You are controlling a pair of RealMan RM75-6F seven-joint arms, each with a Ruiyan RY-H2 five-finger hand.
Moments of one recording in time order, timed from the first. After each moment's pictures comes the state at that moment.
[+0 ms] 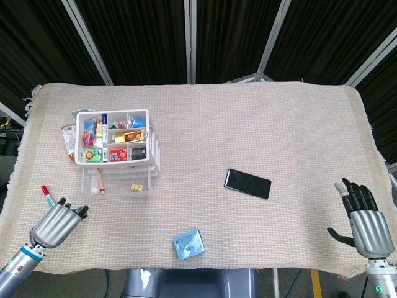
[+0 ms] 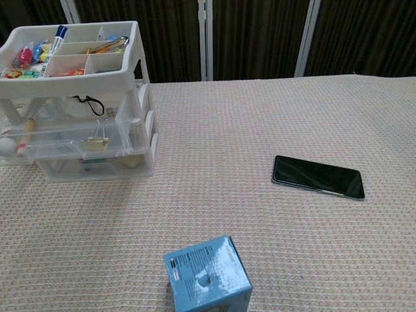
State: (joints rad) left arm -0.29 -1.24 0.16 -1.39 1.78 1.36 0.57; right arm 0.05 -1.10 0.04 -1.66 -1.57 1.52 -0.05
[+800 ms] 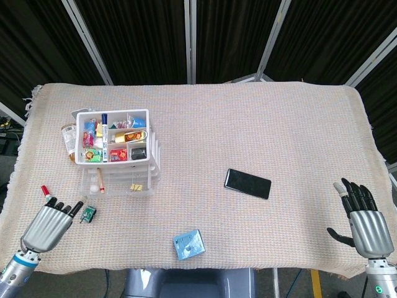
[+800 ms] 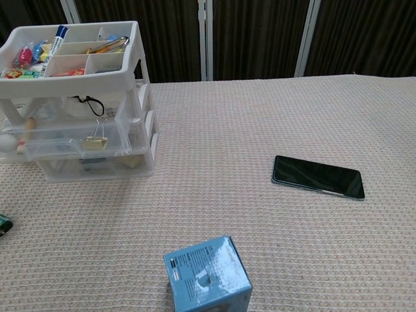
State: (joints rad) left arm -0.19 -1.30 0.12 -1.34 1.82 1.61 0.44; right arm 0.05 -1.10 0.04 -1.66 -1.58 1.52 -0.05
